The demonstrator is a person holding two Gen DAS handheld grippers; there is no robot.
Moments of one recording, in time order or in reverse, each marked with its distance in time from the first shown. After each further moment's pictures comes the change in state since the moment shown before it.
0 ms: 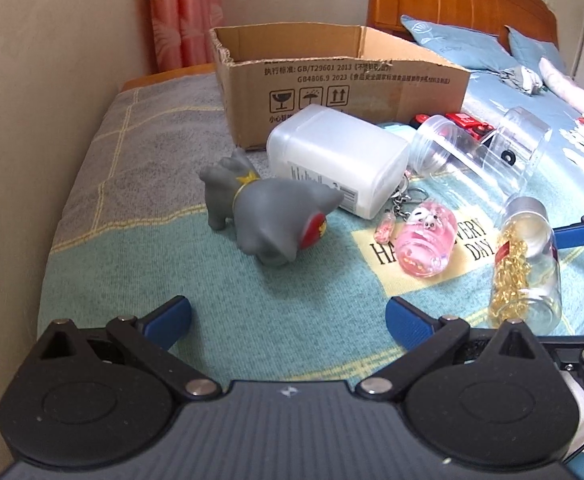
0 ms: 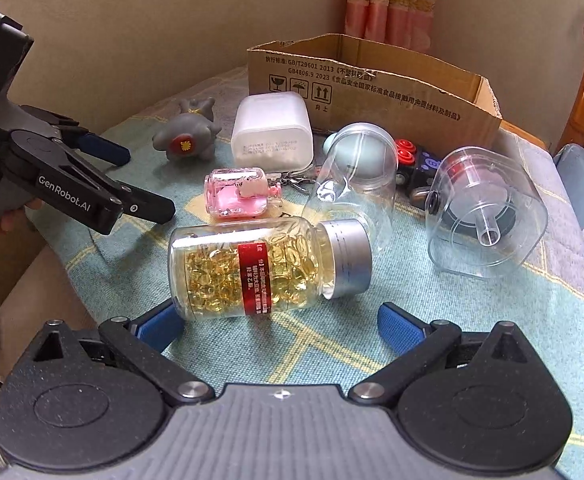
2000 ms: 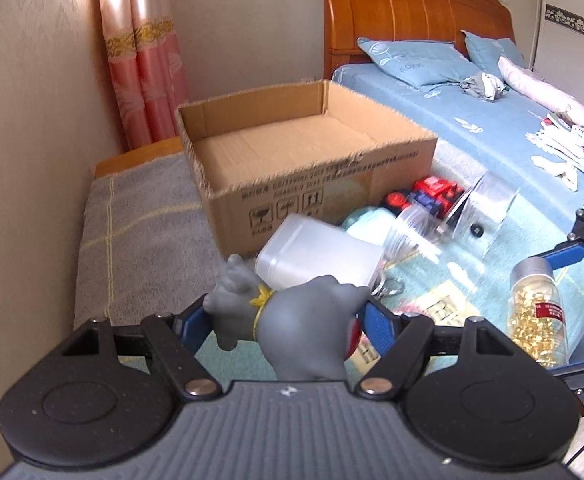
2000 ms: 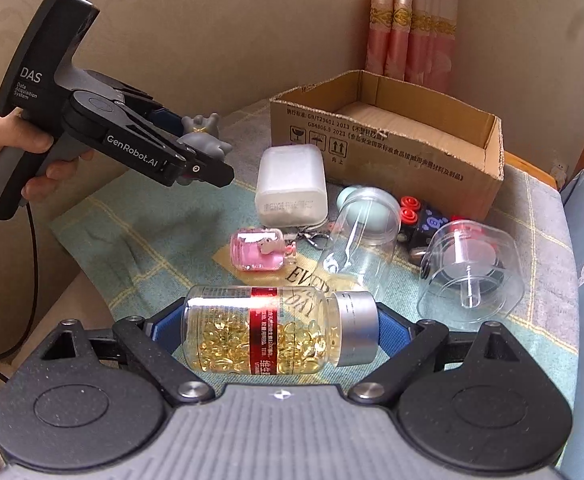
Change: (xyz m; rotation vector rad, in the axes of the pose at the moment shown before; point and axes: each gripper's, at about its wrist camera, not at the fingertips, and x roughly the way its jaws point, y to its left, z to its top) left arm -0.031 0.002 0.072 0.130 -0.075 -0.063; right arm -0.038 -0.011 0.046 -0.045 -0.044 0.075
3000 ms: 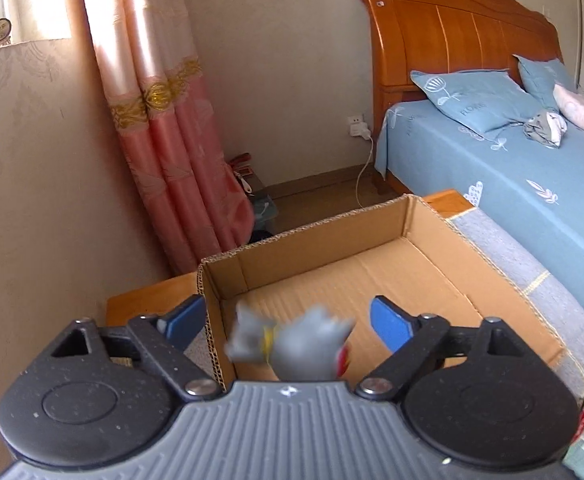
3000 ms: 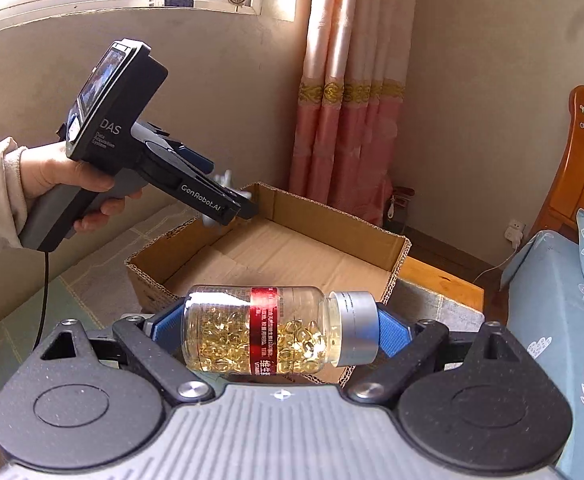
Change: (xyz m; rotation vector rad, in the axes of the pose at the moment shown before) left arm 0.117 0.037 0.173 -0.007 -0.056 0.140; right arm 0.003 -0.119 0.129 -0.002 -0.117 -0.123
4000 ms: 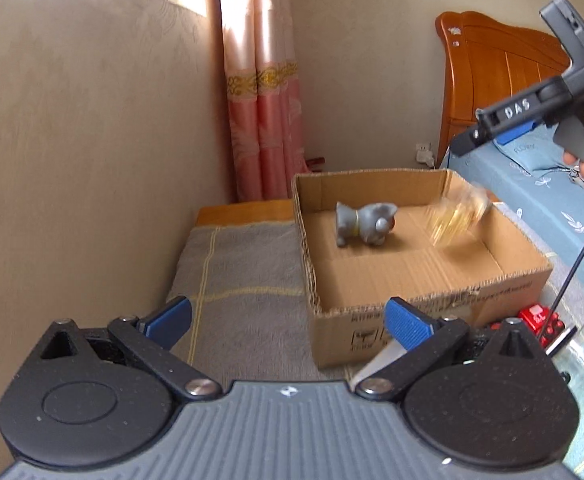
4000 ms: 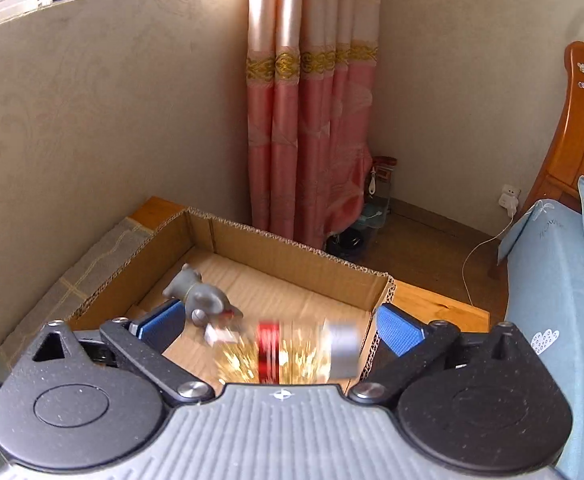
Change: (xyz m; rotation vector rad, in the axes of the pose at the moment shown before) left arm -0.111 0.012 -0.122 -0.219 -0.066 0.168; right arm 0.107 -0.053 0.079 0.124 0.107 -0.041
